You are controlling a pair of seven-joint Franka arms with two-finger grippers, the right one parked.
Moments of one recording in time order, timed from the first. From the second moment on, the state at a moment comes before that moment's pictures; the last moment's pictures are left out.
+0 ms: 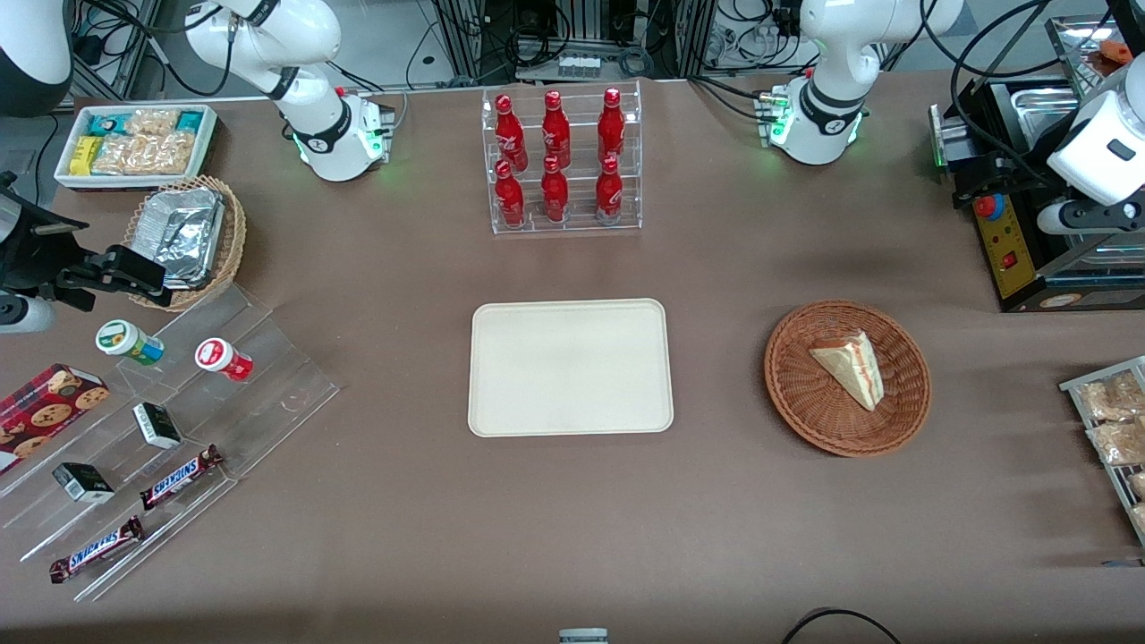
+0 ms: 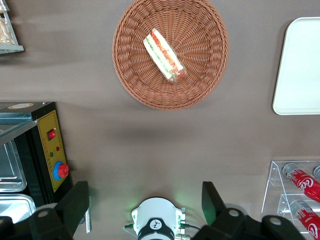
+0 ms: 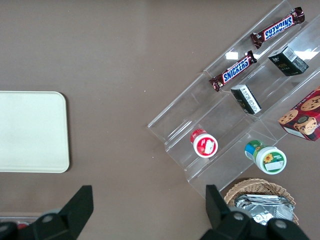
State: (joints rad) arm 0.00 -0.13 -0.02 -1.71 0.00 1.40 -0.02
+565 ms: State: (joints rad) arm 0.00 -0.05 0.00 -1.75 0.01 1.51 -0.04
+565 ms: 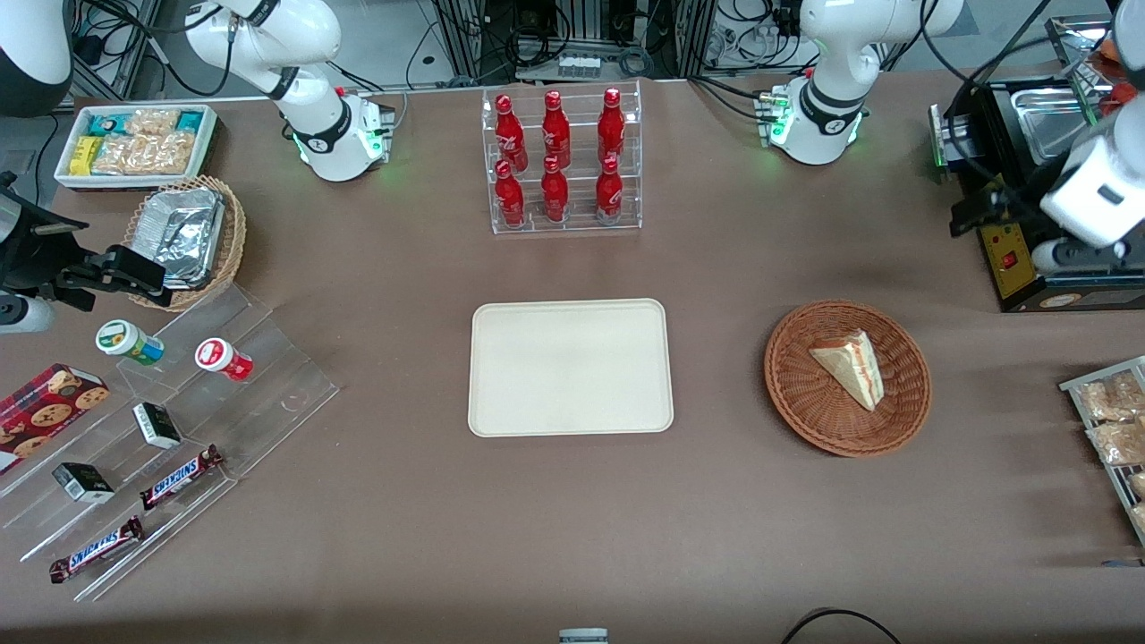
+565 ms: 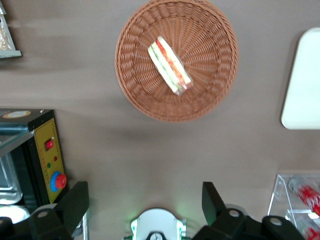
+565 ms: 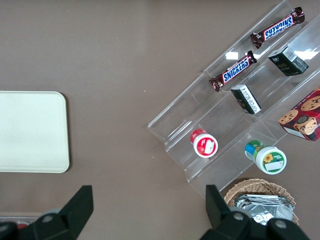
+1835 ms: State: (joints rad) arm -0.09 0.12 0.00 -2.32 0.01 2.48 -0.79
